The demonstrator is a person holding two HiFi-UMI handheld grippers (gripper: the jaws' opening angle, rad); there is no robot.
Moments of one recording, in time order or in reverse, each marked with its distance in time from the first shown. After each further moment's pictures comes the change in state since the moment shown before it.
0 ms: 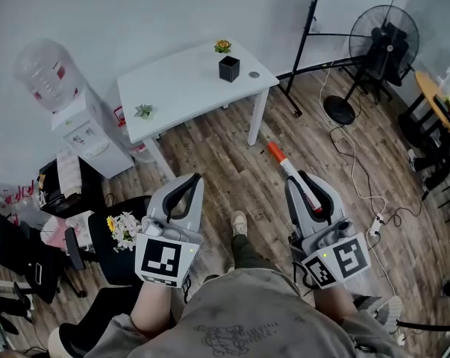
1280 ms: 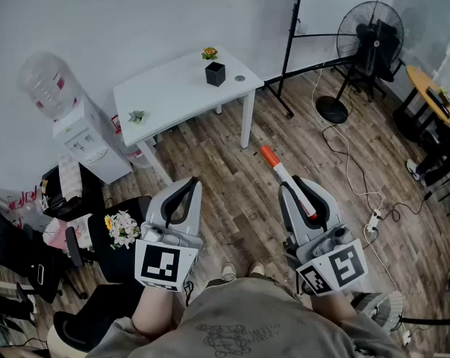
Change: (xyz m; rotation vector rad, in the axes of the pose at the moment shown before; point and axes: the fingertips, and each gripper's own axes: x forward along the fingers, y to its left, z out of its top) left arm -0.023 -0.084 0.047 0.008 -0.044 0.009; right arm -0.090 -0.006 0.042 0.003 -0.067 0.005
